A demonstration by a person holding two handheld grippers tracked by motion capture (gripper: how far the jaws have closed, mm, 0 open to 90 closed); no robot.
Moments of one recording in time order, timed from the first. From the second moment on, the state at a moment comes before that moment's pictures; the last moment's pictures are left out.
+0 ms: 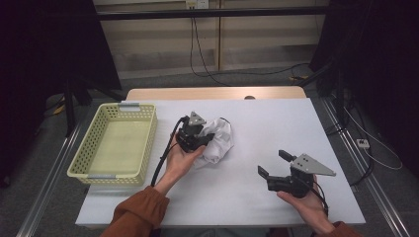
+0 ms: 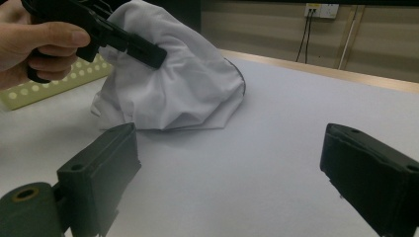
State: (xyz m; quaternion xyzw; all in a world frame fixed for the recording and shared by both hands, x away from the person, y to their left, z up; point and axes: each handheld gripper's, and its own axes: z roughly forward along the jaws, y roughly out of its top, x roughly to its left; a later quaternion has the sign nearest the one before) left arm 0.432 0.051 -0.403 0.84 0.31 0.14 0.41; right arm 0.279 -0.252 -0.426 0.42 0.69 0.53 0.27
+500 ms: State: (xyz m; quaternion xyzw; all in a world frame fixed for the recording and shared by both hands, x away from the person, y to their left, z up) left arm 0.441 0.055 -0.421 0.86 0.32 0.13 0.39; right arm 0.279 -0.252 -0.426 0.42 0.69 0.53 0.27
